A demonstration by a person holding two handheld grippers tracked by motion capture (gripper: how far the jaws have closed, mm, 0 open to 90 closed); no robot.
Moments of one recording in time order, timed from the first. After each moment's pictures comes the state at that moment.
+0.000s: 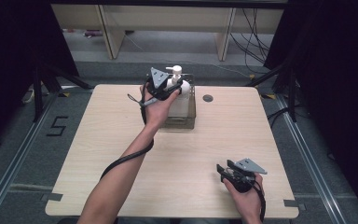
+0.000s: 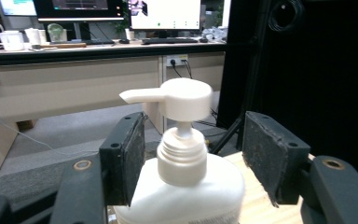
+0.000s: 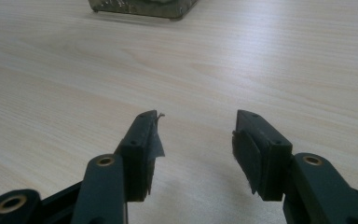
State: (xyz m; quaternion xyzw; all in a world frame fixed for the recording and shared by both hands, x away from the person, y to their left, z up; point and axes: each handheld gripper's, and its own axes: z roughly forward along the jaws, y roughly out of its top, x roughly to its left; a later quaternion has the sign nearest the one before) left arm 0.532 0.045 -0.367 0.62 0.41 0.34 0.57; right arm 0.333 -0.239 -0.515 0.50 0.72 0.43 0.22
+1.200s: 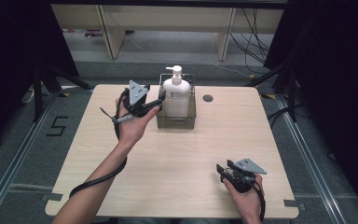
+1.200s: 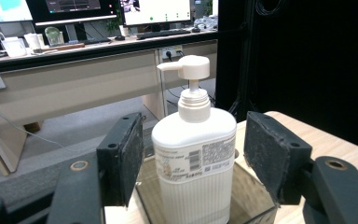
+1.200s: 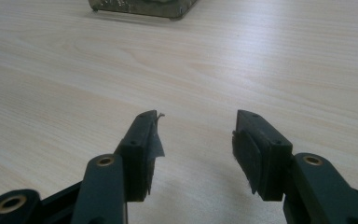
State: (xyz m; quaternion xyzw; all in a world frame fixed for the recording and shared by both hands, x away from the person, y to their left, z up) left arm 0.464 0.105 -0.361 0.66 0.37 0.35 0.55; right arm 0.333 -0.240 -0.514 0.49 0.72 0.43 0.23
